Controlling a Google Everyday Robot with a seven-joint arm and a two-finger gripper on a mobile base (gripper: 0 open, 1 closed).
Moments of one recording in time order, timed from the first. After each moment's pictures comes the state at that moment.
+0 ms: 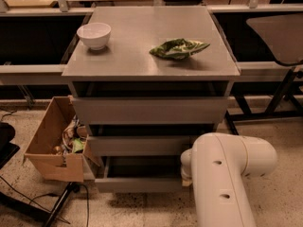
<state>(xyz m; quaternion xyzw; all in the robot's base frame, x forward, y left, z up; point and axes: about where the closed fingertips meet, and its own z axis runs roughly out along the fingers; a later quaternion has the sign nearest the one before) 0.621 -0.187 0.193 -0.67 0.74 -0.01 0.05</state>
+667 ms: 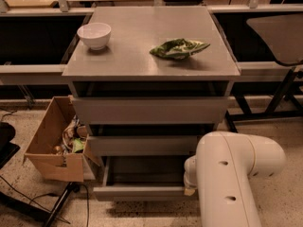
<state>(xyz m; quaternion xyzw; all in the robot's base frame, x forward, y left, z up) 0.576 -0.200 0.192 -0.64 0.77 0.01 0.04</state>
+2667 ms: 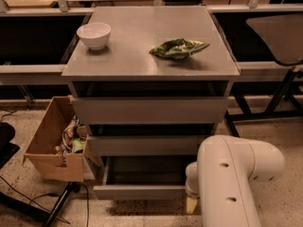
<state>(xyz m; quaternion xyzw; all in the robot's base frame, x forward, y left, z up) 0.542 -0.204 0.170 -0.63 0.78 0.03 0.01</state>
